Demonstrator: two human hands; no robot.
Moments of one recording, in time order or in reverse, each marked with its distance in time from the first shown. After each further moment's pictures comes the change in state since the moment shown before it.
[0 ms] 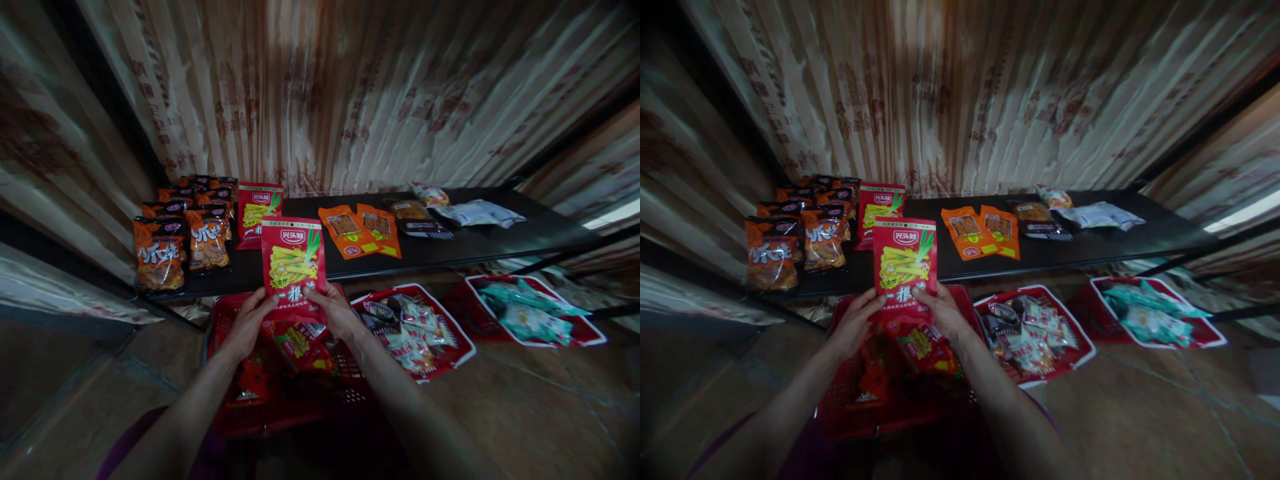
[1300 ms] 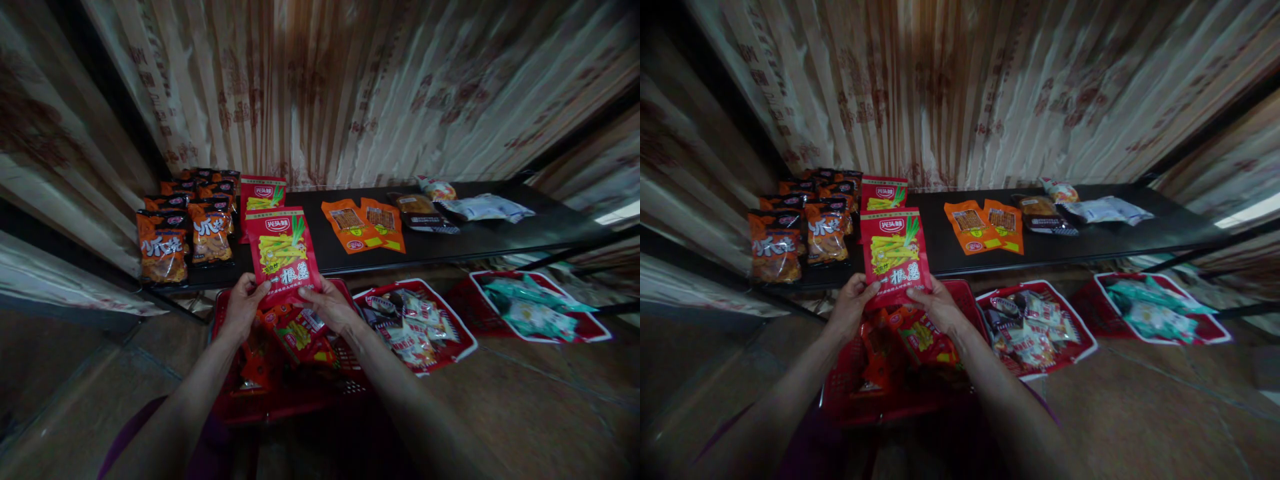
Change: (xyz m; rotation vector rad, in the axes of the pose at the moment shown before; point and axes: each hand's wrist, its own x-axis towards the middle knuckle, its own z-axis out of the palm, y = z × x) left_hand 0.019 -0.001 -0.018 0.155 0.148 0.282; right_hand 0.000 0.005 0.006 -0.038 -0.077 -0.020
